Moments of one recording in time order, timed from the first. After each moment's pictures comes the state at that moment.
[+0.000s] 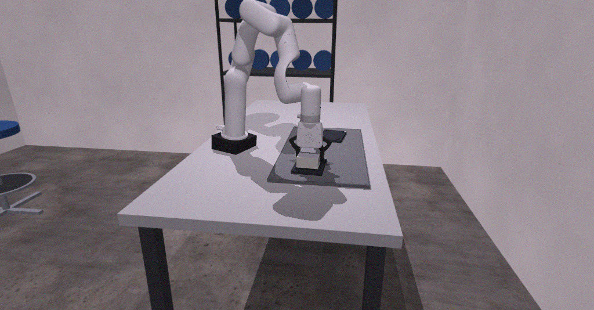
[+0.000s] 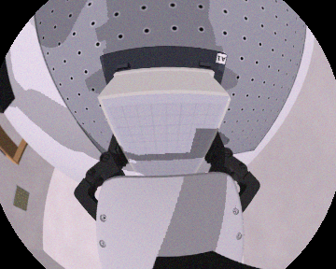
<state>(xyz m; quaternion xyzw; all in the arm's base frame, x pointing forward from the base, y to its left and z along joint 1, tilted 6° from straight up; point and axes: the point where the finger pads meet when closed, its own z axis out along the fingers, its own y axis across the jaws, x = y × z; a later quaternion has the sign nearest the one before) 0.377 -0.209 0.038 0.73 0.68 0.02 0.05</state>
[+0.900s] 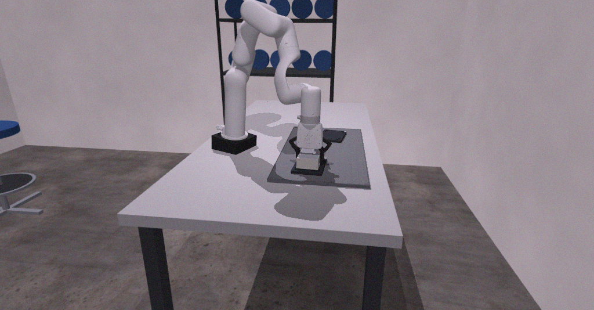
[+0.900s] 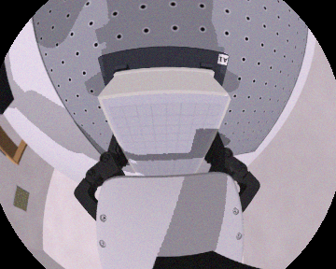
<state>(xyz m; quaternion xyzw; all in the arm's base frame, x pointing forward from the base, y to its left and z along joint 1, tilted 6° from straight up) 0.378 -0.209 0.034 0.73 0.68 0.02 0.05</state>
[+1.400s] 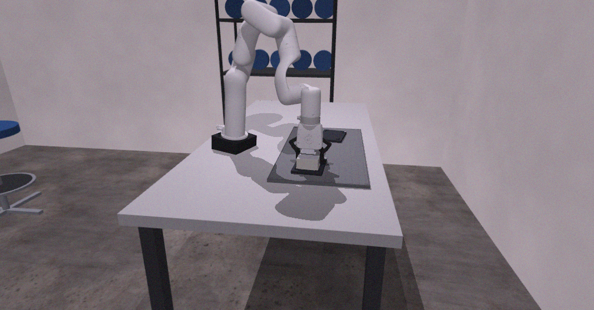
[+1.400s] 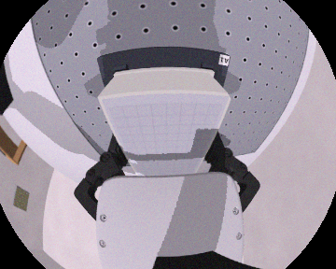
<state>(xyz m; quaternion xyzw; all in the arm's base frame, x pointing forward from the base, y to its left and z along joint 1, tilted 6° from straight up) 0.378 -0.209 0.032 0.73 0.68 0.02 0.05</state>
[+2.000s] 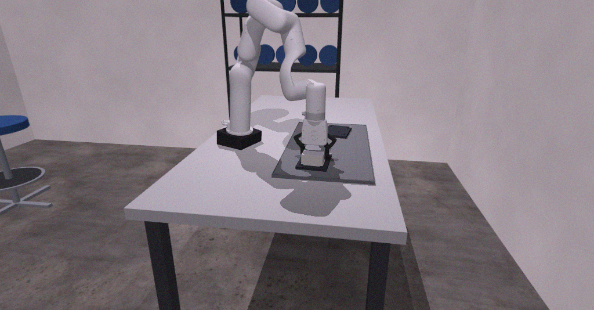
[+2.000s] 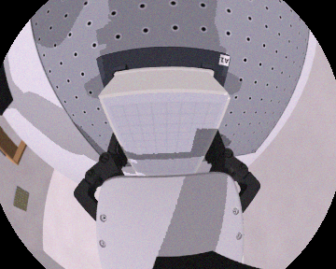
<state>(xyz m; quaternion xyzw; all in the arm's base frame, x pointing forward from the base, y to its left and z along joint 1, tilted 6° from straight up) 0.378 -0.209 0.031 0.73 0.68 0.02 0.05</state>
